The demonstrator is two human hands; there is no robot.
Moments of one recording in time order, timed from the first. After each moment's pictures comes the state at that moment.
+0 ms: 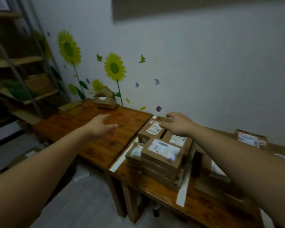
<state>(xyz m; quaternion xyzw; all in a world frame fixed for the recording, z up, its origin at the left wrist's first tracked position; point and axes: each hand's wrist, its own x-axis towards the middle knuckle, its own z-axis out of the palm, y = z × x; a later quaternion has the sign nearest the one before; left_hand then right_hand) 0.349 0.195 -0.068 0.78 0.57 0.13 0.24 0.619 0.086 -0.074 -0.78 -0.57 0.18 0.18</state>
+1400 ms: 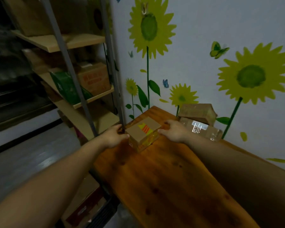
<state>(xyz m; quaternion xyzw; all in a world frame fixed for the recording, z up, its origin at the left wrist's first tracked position) -0.001 0.836 -0.141 0.64 0.65 0.12 0.40 0.240 0.828 -0.152 -0.72 -0.63 0.26 0.11</state>
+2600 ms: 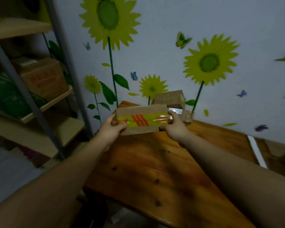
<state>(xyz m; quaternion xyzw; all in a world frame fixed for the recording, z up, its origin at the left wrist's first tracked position) -0.003 0.899 -0.173 0.57 0.47 0.29 0.61 0.195 0.794 -0.168 -0.74 -0.36 0.32 0.47</state>
